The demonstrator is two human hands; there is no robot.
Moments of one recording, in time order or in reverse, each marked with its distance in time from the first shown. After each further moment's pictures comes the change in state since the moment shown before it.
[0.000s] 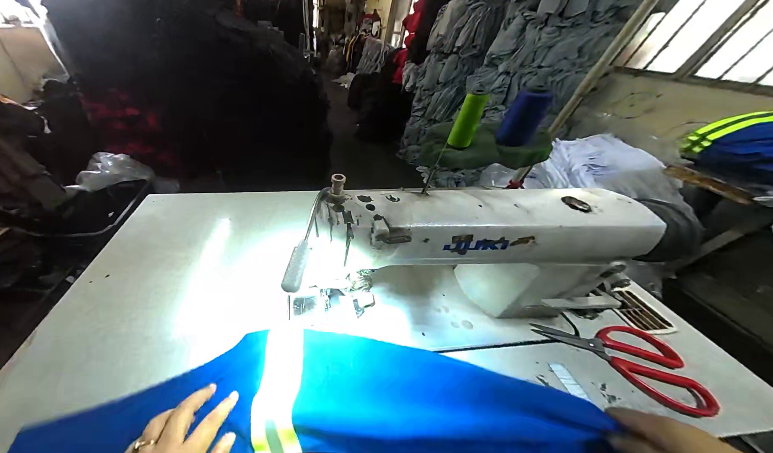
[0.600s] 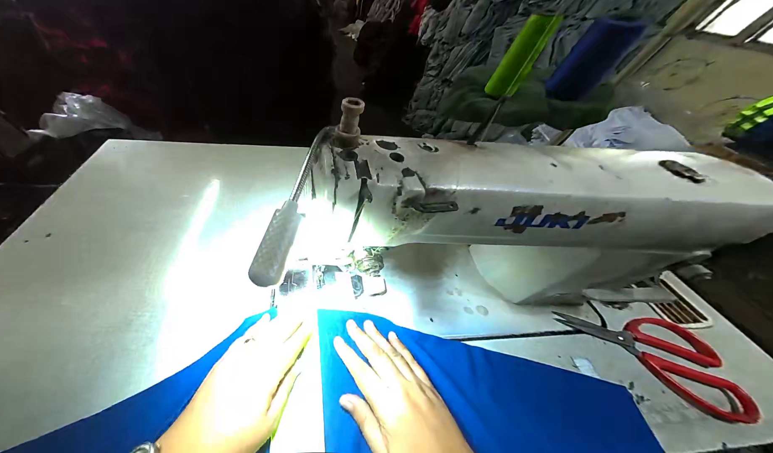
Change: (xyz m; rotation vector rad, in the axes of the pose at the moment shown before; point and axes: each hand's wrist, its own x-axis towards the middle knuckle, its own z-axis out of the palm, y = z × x) left_hand 0.084 0.037 0.066 -0.093 0.034 0.413; right_hand 0.075 -0.190 0.135 -0.074 0.347 -0.610
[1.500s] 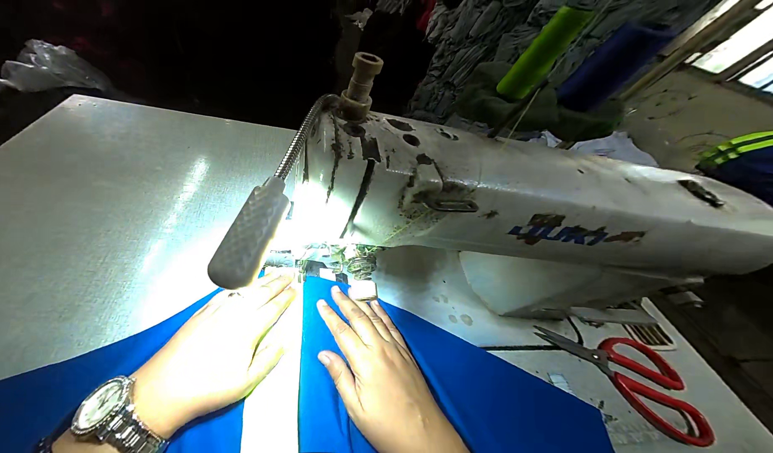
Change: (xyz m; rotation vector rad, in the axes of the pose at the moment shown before) left_hand 0.035 -0.028 0.011 0.132 -0.031 0.032; right_hand 0.034 0.035 0.013 -0.145 0.190 -0.071
